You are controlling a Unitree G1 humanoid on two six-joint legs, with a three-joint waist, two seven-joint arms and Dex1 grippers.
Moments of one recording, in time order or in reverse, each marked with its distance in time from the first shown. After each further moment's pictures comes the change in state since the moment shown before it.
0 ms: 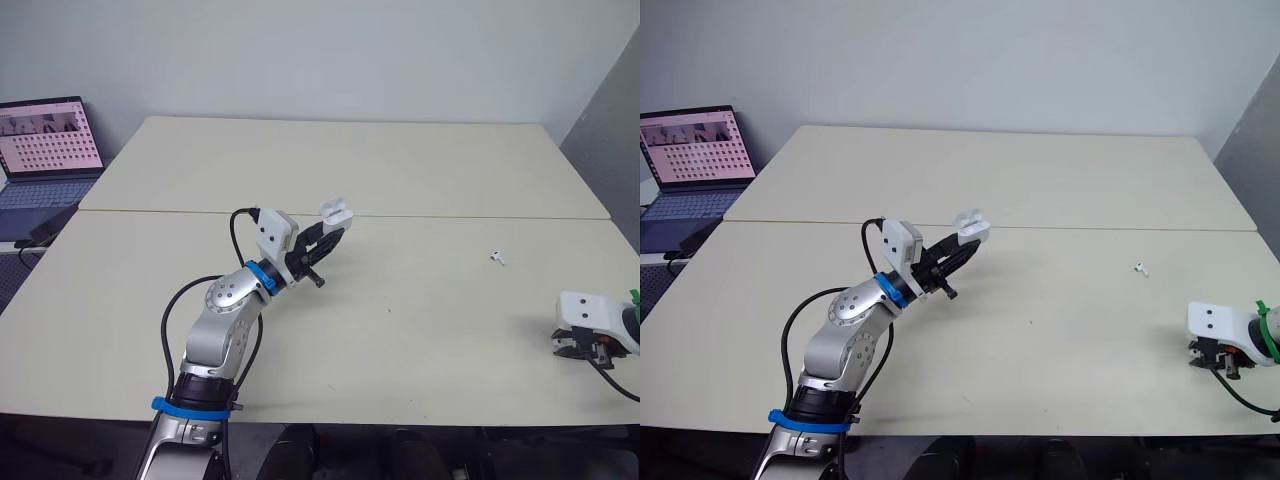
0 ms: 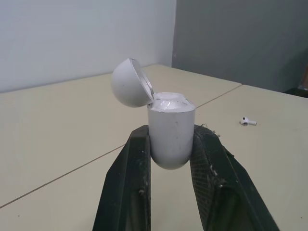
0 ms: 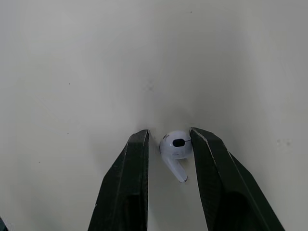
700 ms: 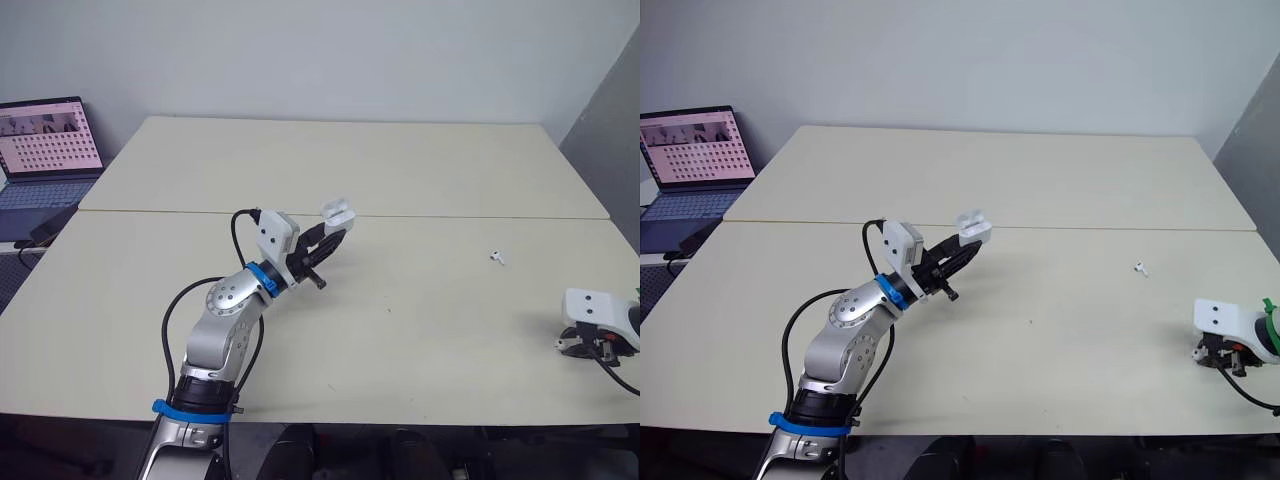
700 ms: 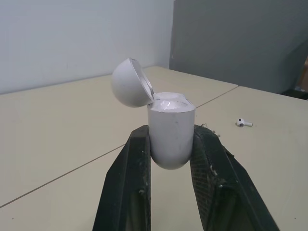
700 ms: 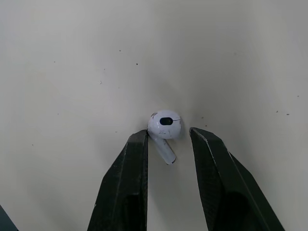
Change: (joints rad) left arm 0.012 -0.004 -0.003 -0.021 0.000 0.004 0.004; right arm -0.037 0.026 -0.015 0.033 -0.042 0.075 0.036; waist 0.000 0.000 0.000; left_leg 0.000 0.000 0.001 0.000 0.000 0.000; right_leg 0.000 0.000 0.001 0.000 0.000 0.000
